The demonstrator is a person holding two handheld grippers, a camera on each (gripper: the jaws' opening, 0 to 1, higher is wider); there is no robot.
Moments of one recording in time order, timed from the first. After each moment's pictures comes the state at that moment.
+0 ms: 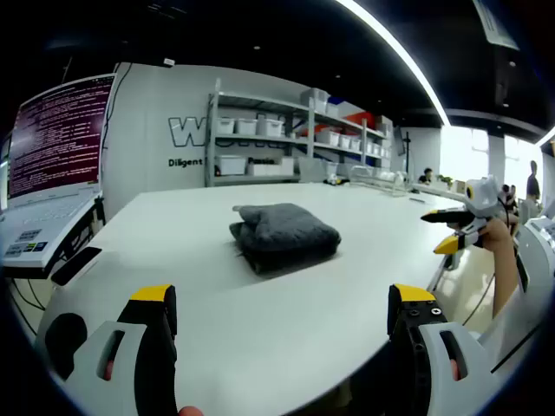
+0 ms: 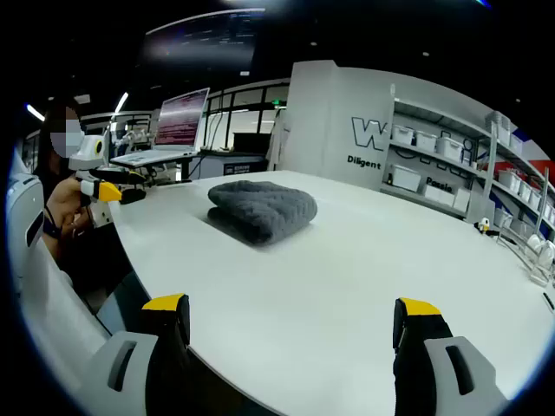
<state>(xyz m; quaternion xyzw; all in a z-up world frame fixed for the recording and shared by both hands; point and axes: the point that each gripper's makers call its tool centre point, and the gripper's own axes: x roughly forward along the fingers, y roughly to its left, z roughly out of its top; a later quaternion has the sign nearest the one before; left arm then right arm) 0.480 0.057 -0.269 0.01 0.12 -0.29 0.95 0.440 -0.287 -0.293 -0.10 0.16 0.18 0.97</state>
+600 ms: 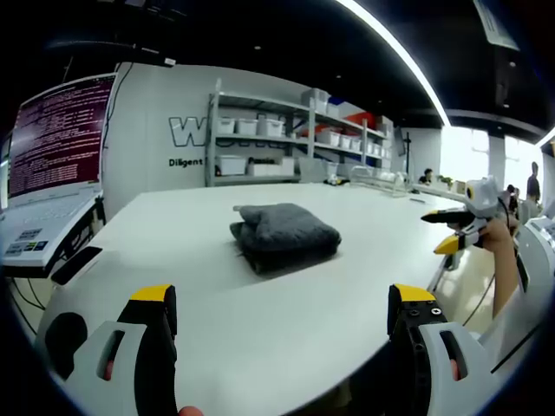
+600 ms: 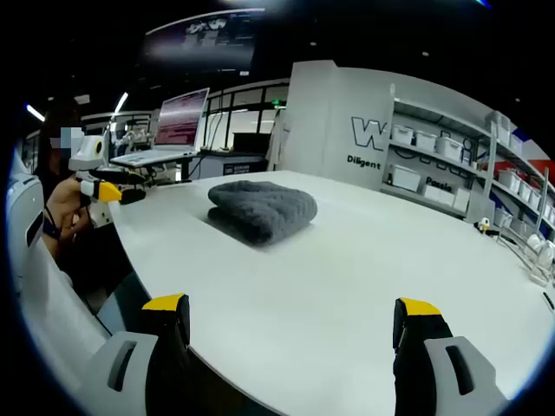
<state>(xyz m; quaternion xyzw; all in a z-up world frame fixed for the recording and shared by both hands) 0.481 0.058 -0.269 0.01 0.12 -0.29 0.95 0.440 -0.287 -0.293 -0.09 0.16 0.18 0.97</state>
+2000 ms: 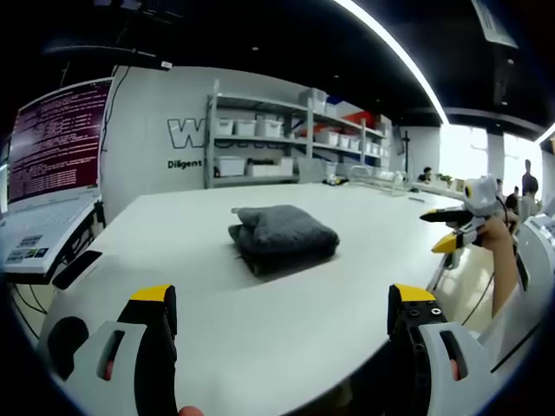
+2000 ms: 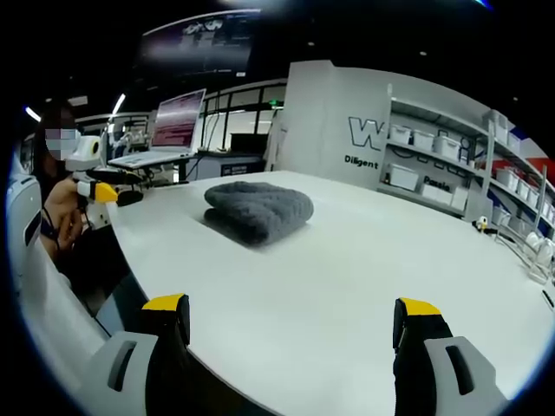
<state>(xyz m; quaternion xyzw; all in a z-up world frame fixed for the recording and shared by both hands) 0.478 0.054 -0.265 0.02 0.12 -0.29 0.95 0.441 -0.291 -0.292 -0.09 0.16 0.17 0.97</state>
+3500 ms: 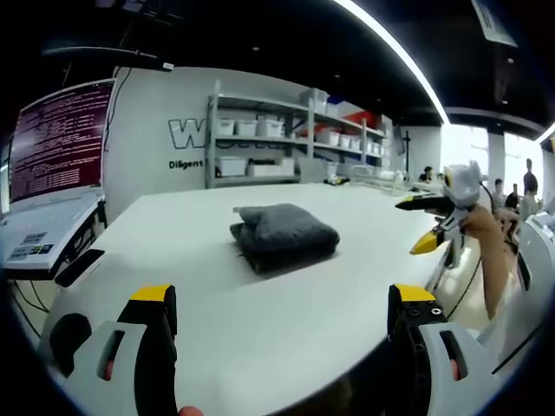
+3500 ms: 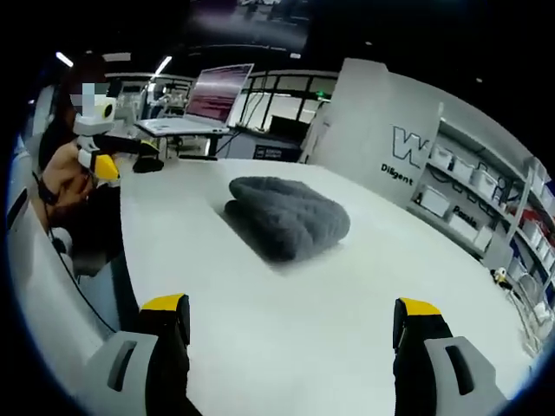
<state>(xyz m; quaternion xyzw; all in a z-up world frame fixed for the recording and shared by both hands) 0.474 0.059 -0.266 0.02 0.12 -0.28 0.95 0.490 -0.233 -0.282 -0.21 0.17 0.25 0.93</state>
